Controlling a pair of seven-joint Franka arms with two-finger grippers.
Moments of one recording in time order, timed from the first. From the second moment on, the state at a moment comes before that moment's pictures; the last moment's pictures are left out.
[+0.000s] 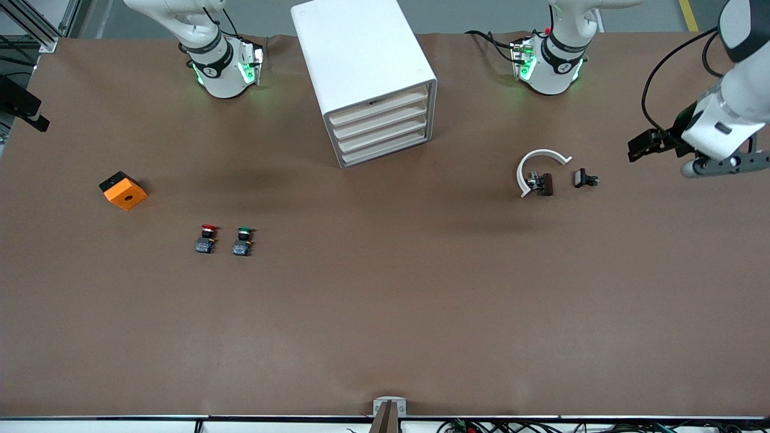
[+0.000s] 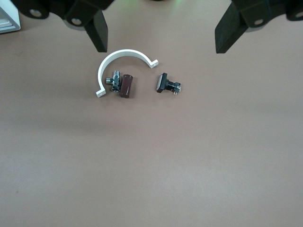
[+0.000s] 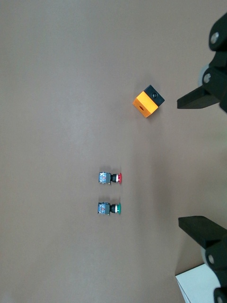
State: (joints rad) left arm -0.01 -0.18 -0.01 -1.97 0.03 1.73 -0.11; right arm -0.03 -0.17 -0.09 -1.64 -0.01 1.53 -0.08
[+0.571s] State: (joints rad) left arm 0.01 -0.27 -0.06 -1.88 0.03 1.67 -0.11; right arm -0.03 -0.17 -0.09 -1.65 -0.01 1.53 -0.08
